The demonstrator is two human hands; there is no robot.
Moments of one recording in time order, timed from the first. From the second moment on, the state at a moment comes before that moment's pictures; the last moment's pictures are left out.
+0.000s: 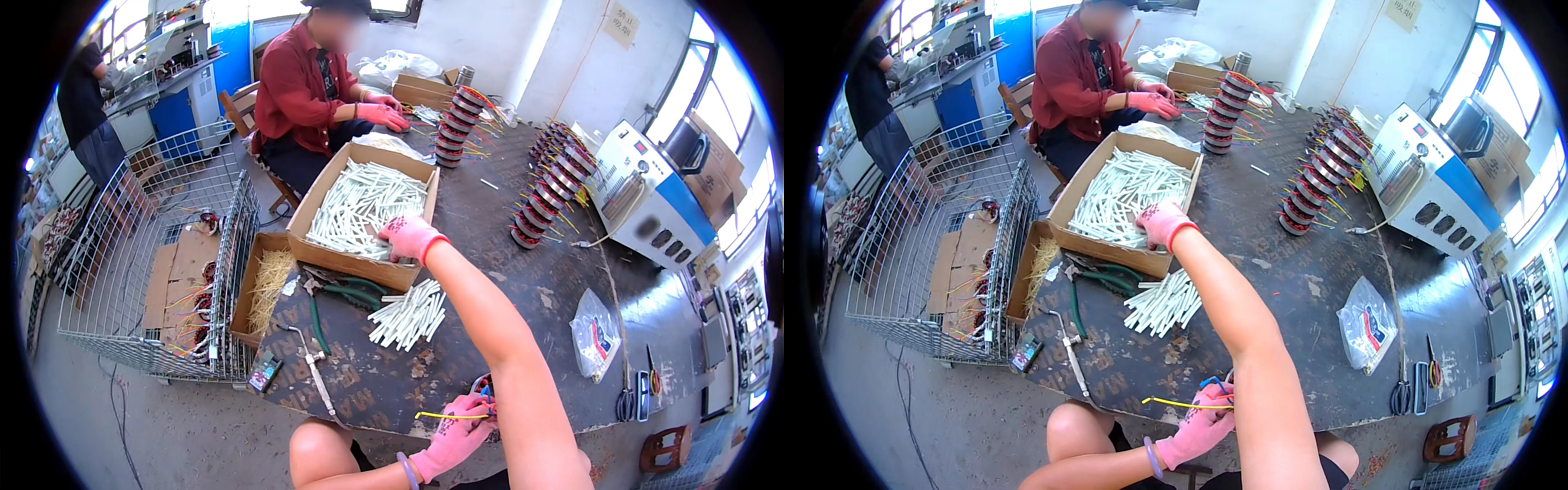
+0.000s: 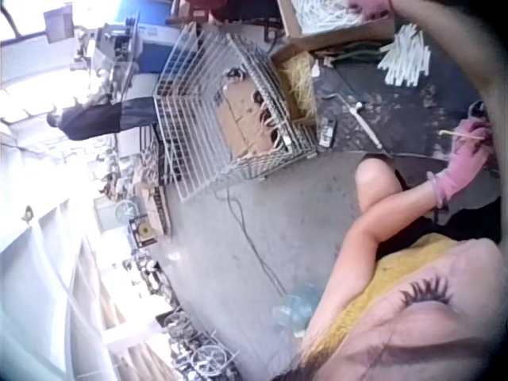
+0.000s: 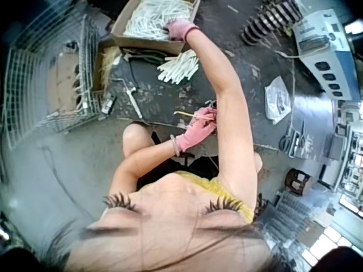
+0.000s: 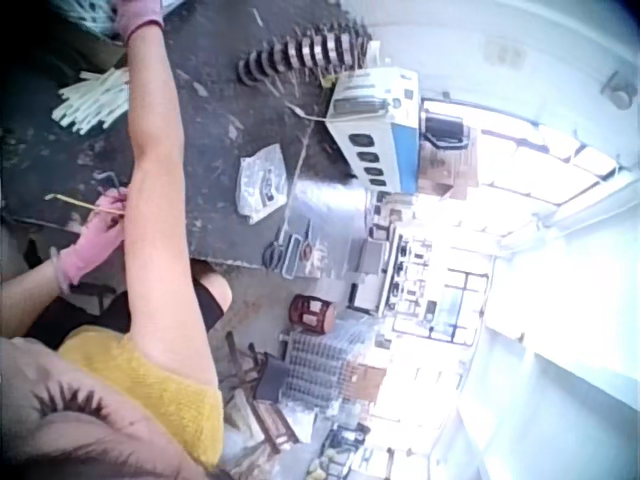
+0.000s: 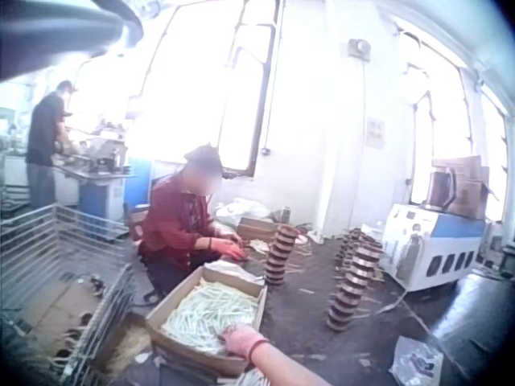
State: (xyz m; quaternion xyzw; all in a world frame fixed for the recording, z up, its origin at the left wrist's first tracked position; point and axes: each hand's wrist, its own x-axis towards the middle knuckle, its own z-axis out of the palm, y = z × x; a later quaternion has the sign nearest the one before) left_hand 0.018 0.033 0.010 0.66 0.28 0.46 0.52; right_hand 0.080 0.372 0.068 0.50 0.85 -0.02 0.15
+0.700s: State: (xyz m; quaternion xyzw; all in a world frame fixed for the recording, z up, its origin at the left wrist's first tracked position) left_hand 0.015 0.037 0.015 0.69 0.28 0.41 0.52; right_hand 0.075 0.368 0.053 0.60 0.80 -0.04 0.03
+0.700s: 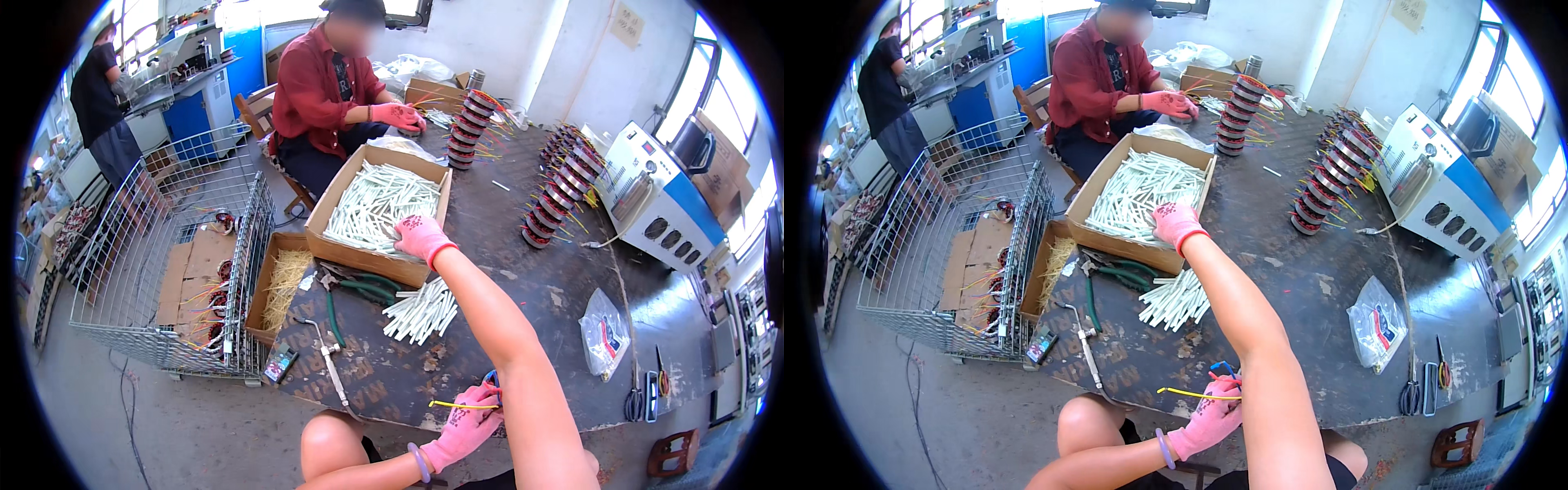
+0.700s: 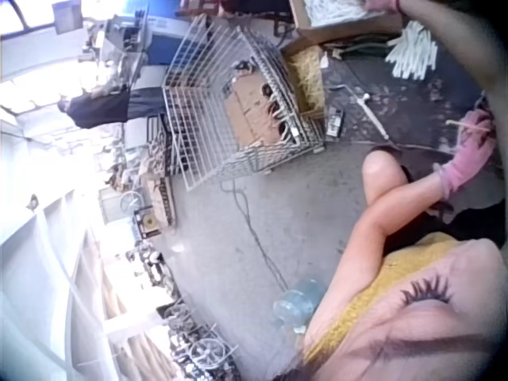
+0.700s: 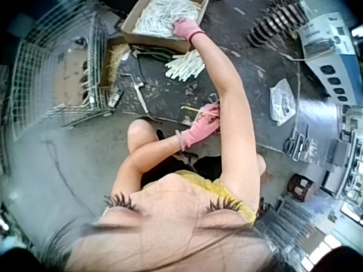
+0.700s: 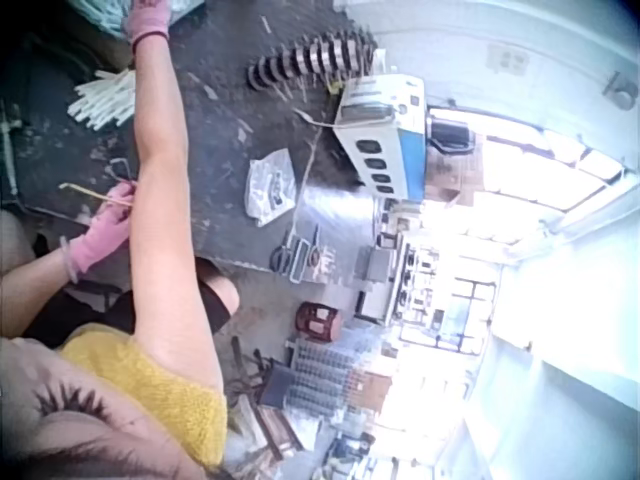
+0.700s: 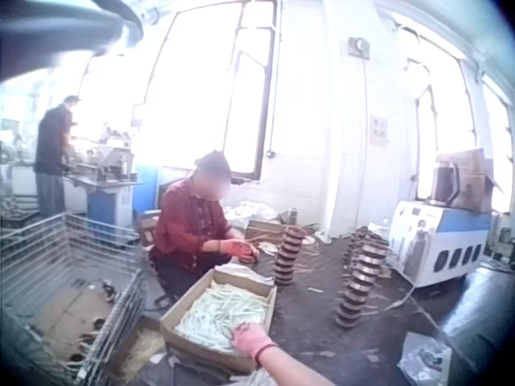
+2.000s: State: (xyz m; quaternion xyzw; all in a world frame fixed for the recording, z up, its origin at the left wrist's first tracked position) left_hand 0.066 0.050 0.066 0.66 0.17 0.37 0.62; right_hand 0.246 -0.025 0.185 0.52 0.43 -0.38 -0.63
